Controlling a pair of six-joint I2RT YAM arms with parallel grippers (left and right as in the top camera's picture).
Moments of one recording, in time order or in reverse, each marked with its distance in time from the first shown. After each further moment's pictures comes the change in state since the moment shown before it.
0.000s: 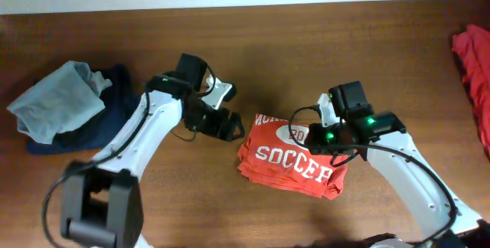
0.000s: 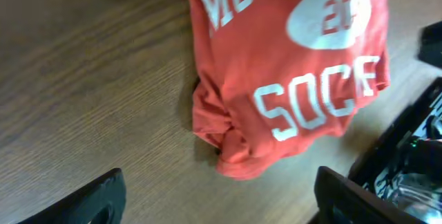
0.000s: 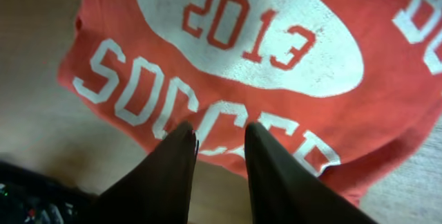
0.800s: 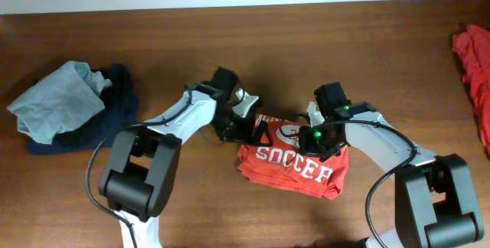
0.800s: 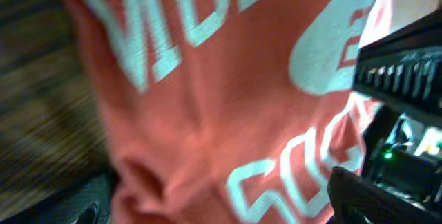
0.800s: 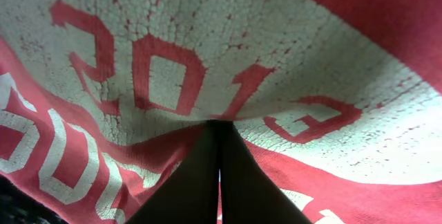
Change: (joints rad) left arm -0.123 0.267 0.007 0.203 0.171 -0.104; right arm 0.000 0.287 0.000 0.090 -0.047 0.010
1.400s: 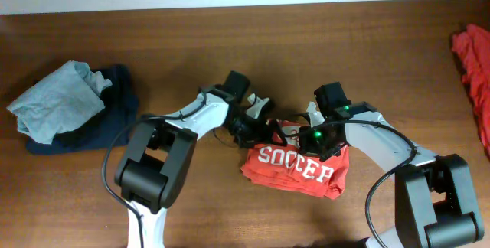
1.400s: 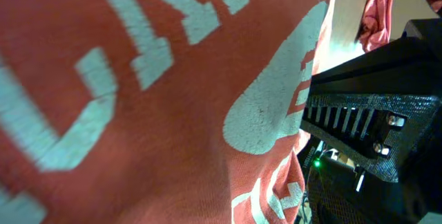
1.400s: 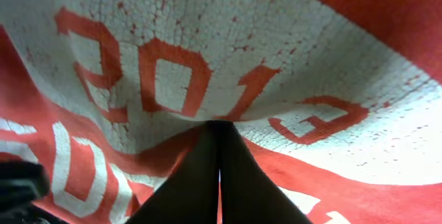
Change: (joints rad) left arm -0.064 0.093 0.024 0.109 0.202 -0.193; right arm 0.000 0.000 0.000 0.000 0.000 0.000
